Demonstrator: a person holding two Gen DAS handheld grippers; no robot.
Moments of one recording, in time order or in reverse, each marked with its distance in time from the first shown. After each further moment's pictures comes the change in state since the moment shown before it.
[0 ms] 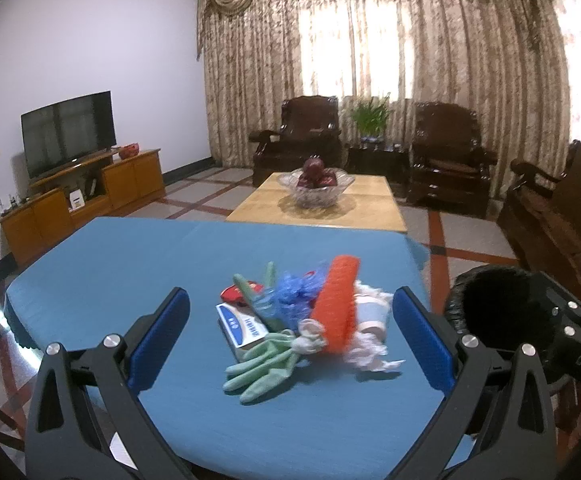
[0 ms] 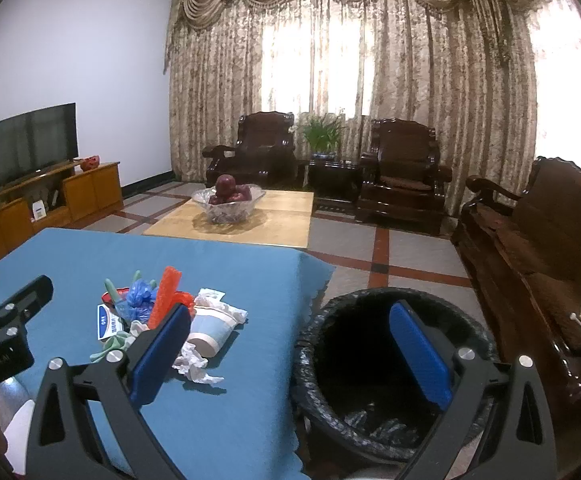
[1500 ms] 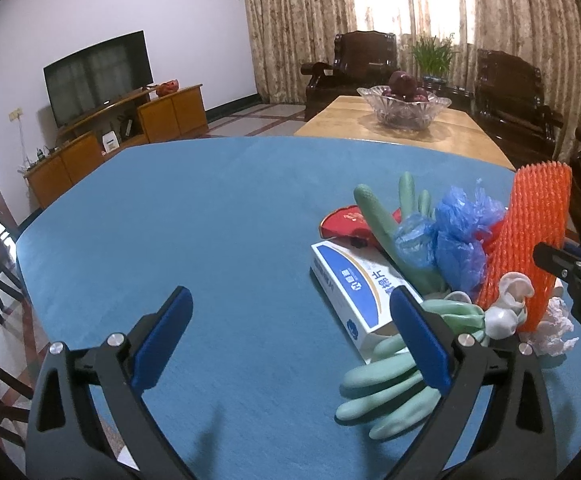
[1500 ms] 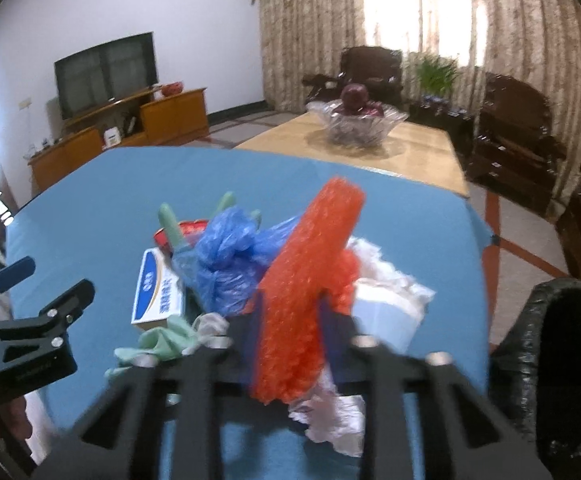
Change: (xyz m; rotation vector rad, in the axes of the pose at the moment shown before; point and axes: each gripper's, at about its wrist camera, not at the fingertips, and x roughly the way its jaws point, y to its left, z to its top) left arm 0.160 0.108 -0.060 -0.056 0.222 0.157; right arm 0.166 0.146 -0.037 -0.135 0.259 0.351
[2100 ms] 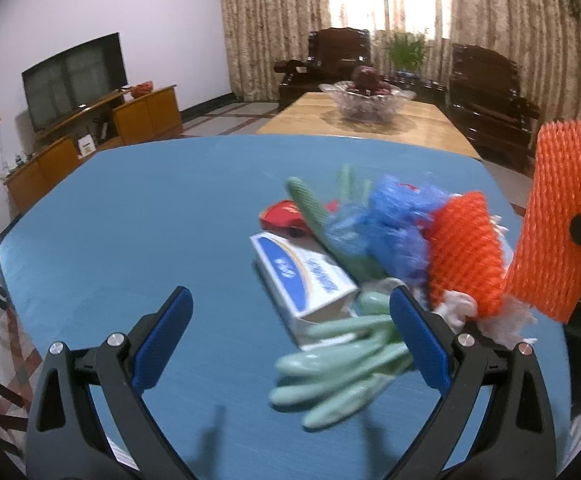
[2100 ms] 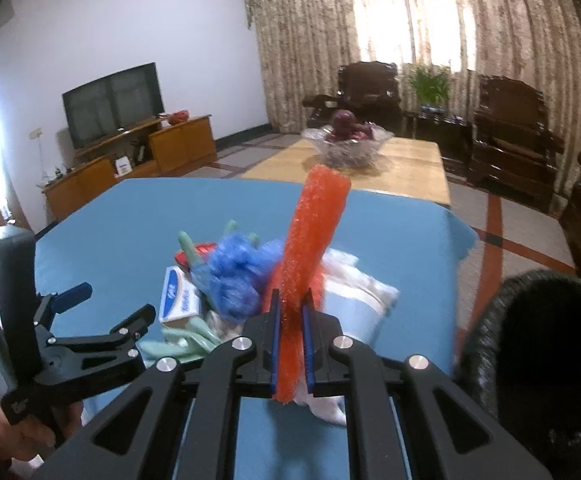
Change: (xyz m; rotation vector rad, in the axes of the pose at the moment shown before) left arm -0.011 -0.046 -0.008 0.042 0.013 -0.100; right arm -0.074 -0.035 -0.010 0.068 -0.075 0.009
